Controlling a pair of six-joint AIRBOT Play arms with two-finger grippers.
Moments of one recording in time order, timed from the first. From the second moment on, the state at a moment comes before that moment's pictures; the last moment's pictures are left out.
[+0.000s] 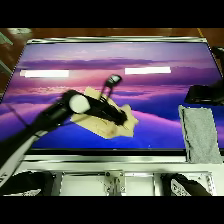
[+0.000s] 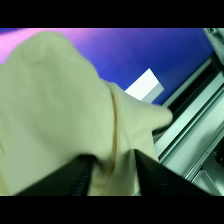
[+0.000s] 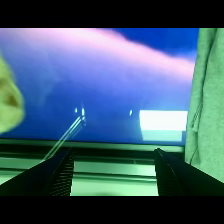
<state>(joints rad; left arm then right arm) -0.80 -1.42 1.35 1.06 -0.92 -1.52 -0.12 -1.13 1.56 -1.44 1.75 1.46</state>
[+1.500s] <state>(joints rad) -0.04 -1.42 0.72 0.72 -0.67 -1.40 -0.12 -1.13 0.90 -1.21 1.39 1.43</state>
